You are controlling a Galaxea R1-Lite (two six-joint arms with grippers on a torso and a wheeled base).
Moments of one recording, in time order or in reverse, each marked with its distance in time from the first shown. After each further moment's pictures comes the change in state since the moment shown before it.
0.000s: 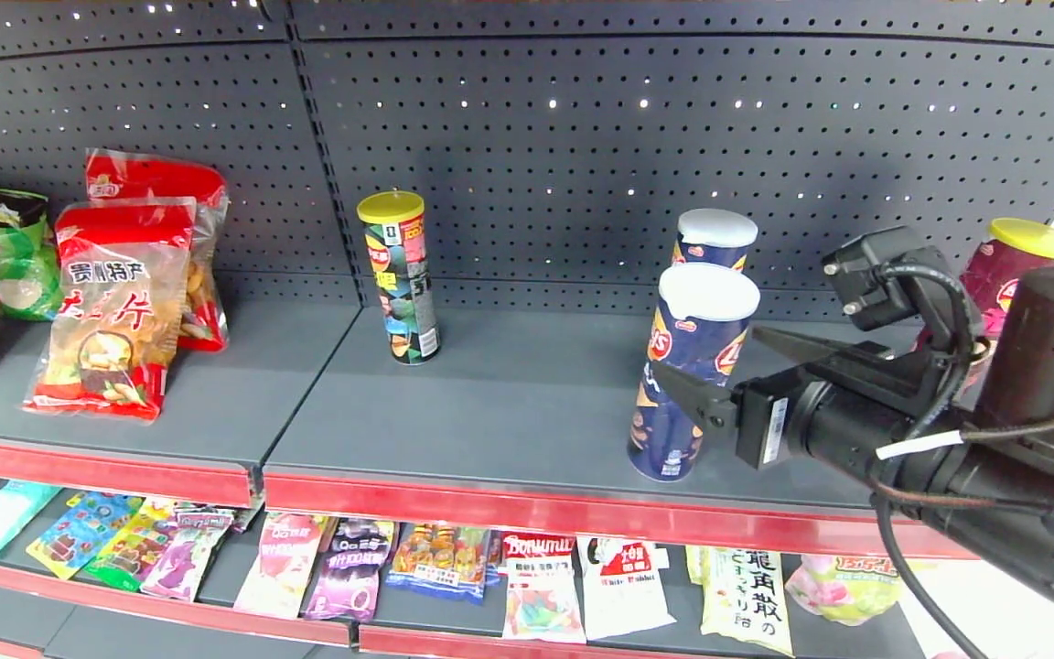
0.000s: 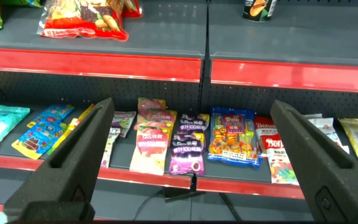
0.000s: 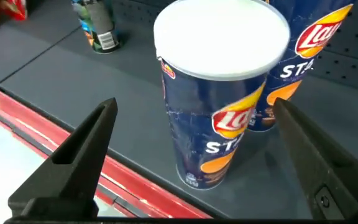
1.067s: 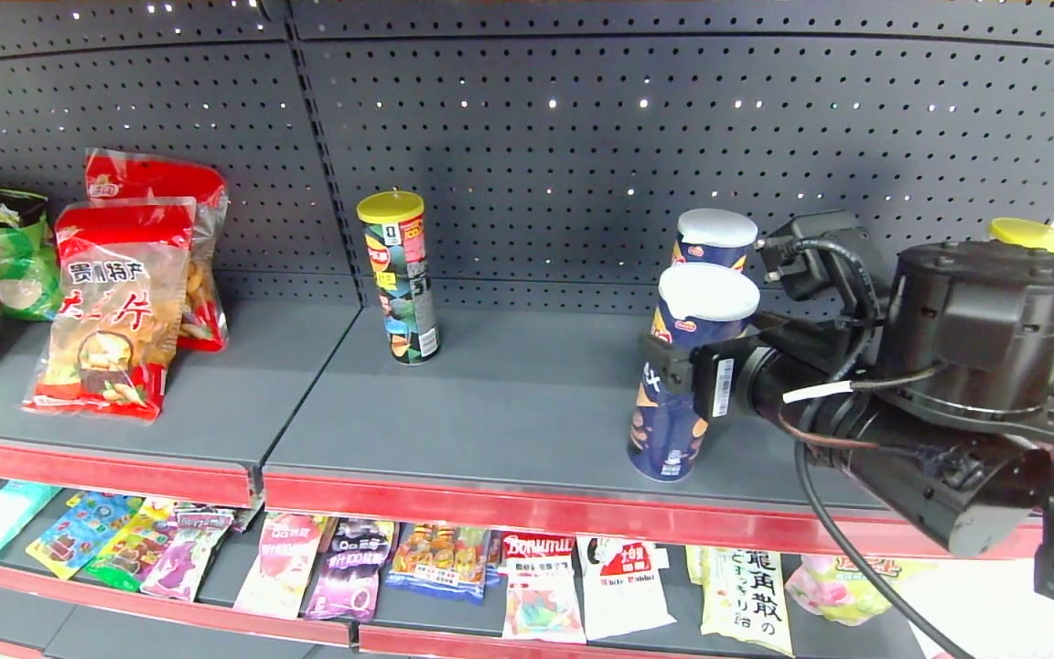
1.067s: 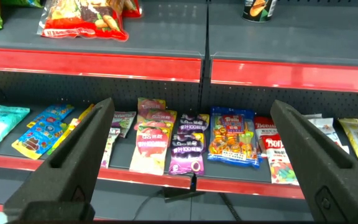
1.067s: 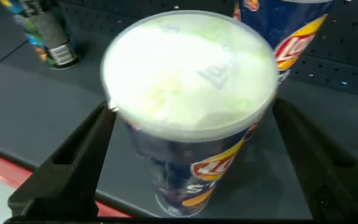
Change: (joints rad) left arm 0.000 0.000 0.000 0.000 0.000 0.000; right arm -0.016 0.120 -0.110 0.001 -0.154 -0.001
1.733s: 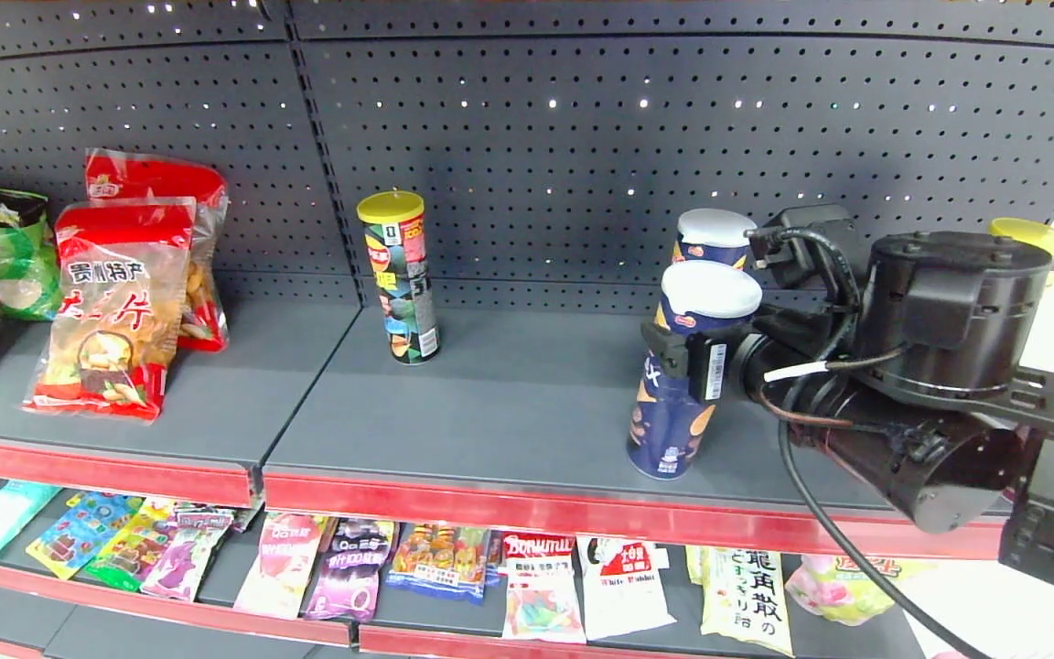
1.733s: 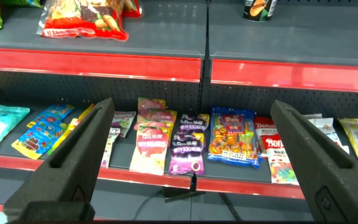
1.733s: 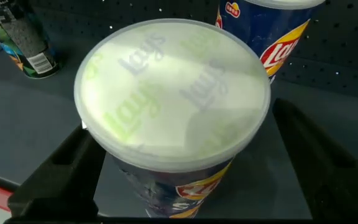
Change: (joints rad) left arm 0.000 0.000 0.000 0.000 0.000 0.000; right arm -0.024 0.036 -0.038 0.003 -0.031 0.000
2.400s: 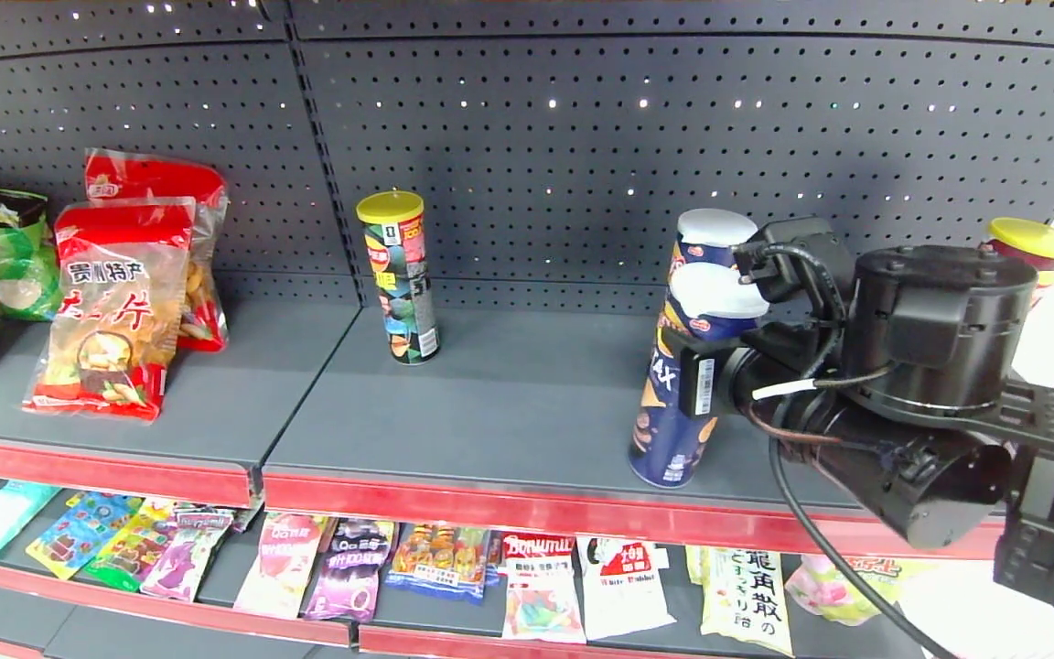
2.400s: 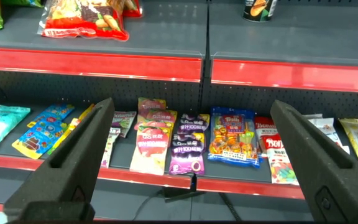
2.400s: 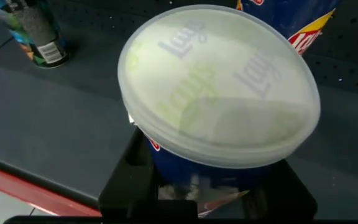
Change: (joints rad) left arm 0.000 0.000 0.000 0.000 0.000 0.000; right arm 0.033 0.004 0.014 0.000 0.002 0.000
